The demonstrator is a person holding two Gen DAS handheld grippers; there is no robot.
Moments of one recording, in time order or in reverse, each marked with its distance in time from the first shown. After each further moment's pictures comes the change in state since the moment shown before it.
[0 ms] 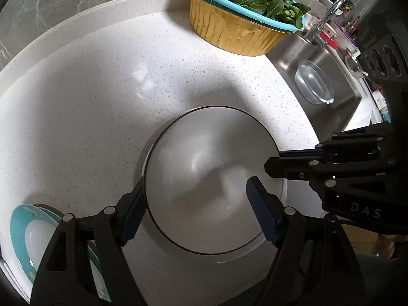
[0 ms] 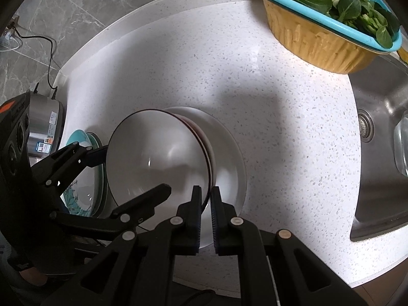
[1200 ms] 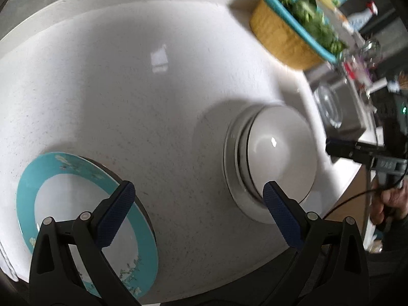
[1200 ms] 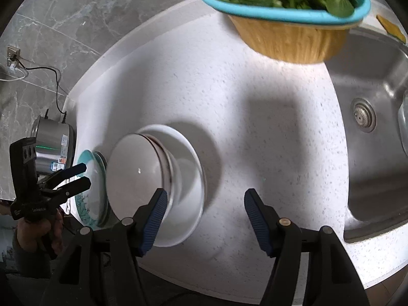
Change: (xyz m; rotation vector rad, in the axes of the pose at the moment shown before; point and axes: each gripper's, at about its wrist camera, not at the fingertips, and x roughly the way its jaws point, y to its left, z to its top) left arm -0.036 0.091 -0.048 -0.228 0.050 -0.003; right arm -0.017 -0.057 -0.009 0.089 -0.062 0.114
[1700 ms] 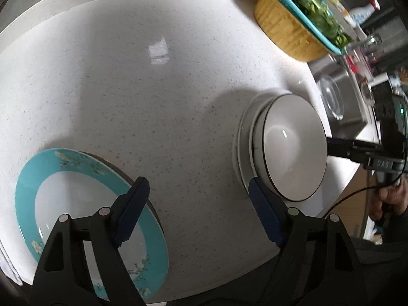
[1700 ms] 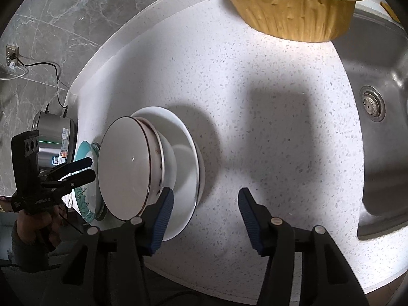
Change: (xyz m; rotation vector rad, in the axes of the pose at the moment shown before) left arm 0.003 0.019 -0.002 0.019 0.045 -0.011; right arm 0.018 -0.003 -0.007 0.008 0.036 0.033
